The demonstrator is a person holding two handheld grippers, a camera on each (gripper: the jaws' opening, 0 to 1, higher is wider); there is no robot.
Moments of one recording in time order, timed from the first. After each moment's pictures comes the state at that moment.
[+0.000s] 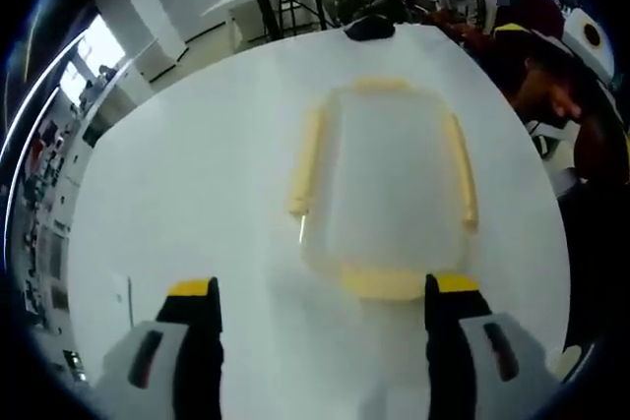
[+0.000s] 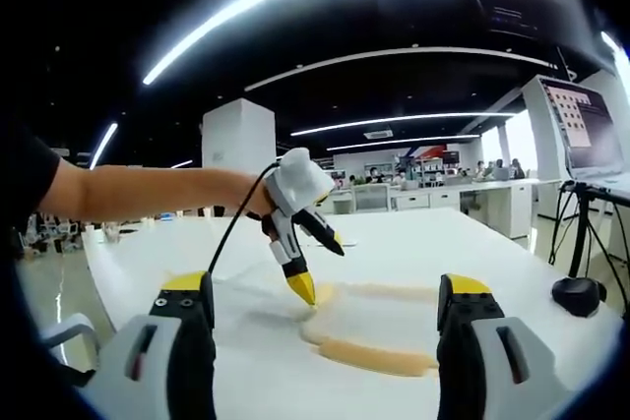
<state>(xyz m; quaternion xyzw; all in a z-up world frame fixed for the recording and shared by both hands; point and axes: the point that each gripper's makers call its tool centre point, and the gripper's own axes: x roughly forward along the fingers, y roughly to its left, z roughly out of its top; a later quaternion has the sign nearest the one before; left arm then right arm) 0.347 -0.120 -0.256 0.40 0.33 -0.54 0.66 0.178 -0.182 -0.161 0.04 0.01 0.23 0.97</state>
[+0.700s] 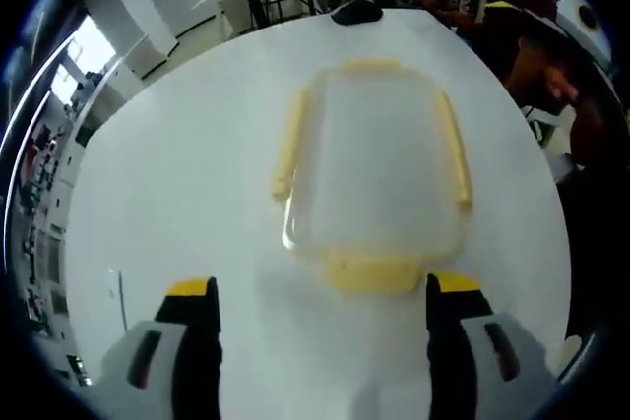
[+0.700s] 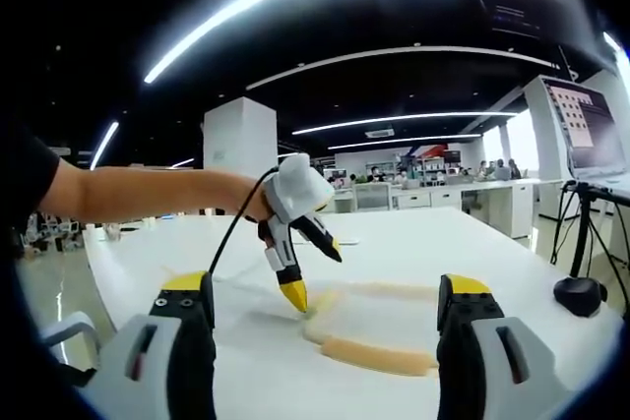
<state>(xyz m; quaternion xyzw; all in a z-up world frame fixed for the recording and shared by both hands) 0.338 -0.114 -0.272 0.42 0.35 -0.54 0.64 0.180 -0.183 -0.163 0.04 0.01 0.23 0.97</state>
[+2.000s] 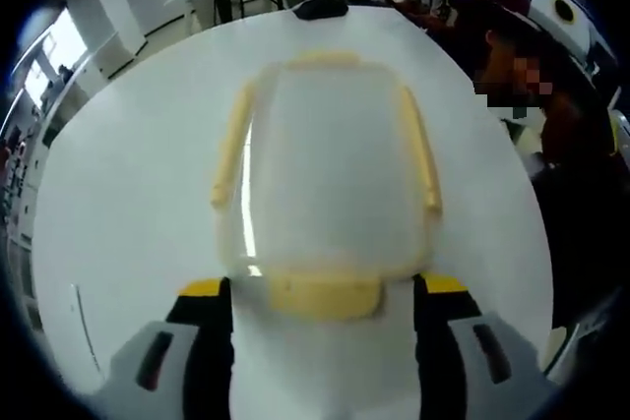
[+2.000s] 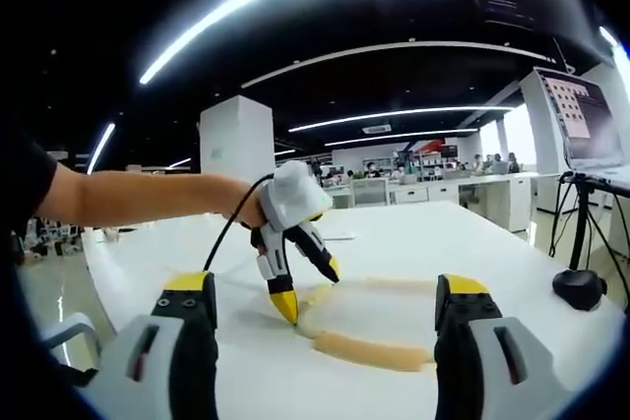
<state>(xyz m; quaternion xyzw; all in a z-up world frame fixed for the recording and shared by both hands) 0.325 -0.134 -0.293 0.39 0.38 -0.60 0.59 0.191 -0.195 -0.172 0.04 0.02 0.22 0.97</state>
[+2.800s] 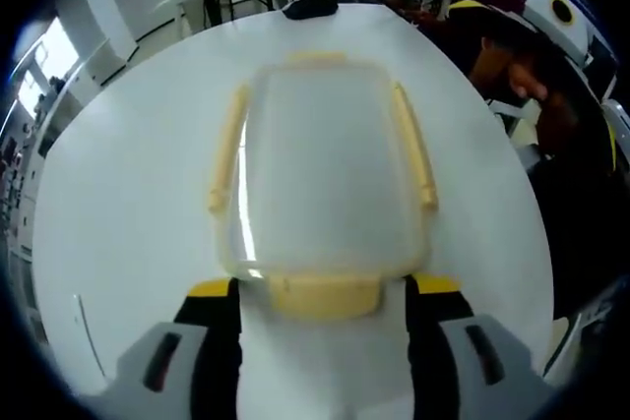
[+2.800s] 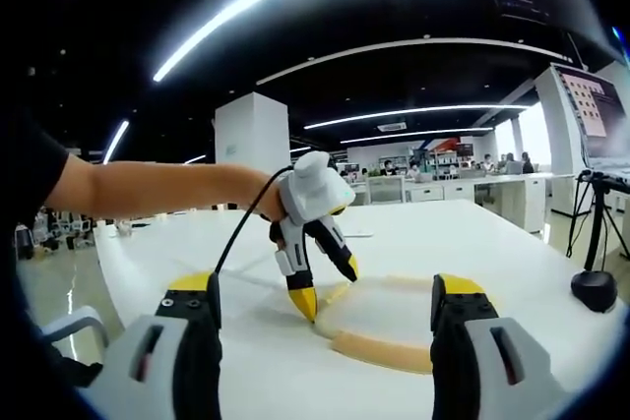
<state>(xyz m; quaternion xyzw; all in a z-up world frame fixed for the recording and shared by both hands) 0.308 -0.131 -0.293 0.40 0.37 -0.61 0.57 0.190 -0.176 -0.176 0.04 0.02 0.26 0.96</state>
